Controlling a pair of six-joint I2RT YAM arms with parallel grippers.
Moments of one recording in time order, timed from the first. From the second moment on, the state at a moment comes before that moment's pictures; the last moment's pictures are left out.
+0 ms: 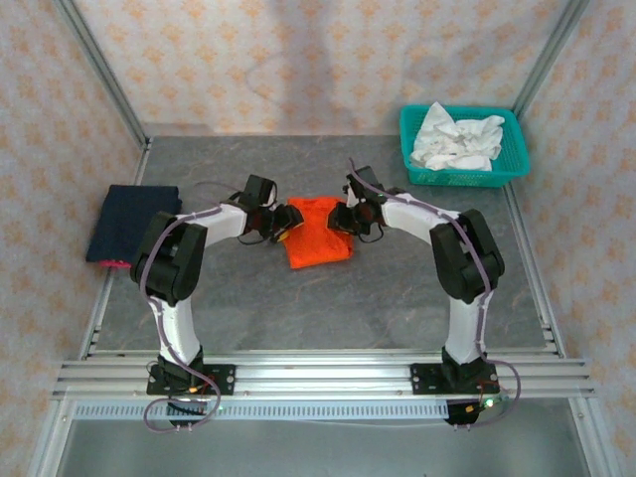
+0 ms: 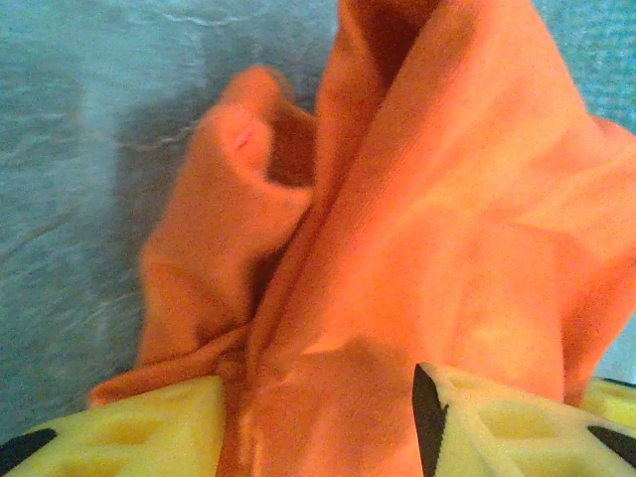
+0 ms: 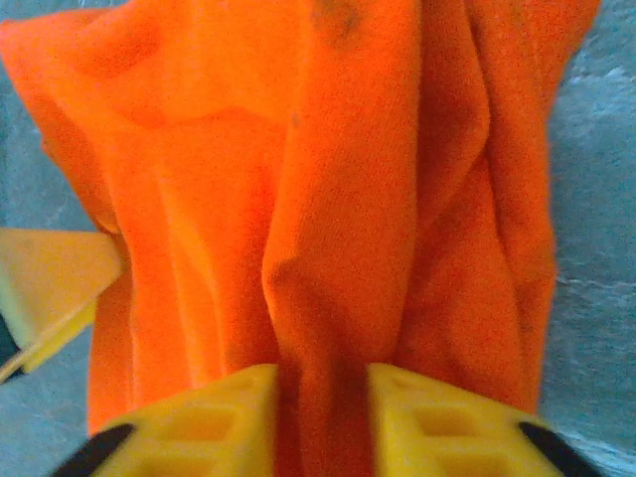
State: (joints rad) left arm -0.28 1.90 1.15 -0.23 0.38 -0.87; right arm 0.48 1.94 1.33 -0.42 -0.34 0.59
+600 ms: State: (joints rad) left arm -0.29 1.98 1.32 -0.38 0.31 -0.81; right arm 0.44 1.87 1.31 -0.37 -0.28 0.62
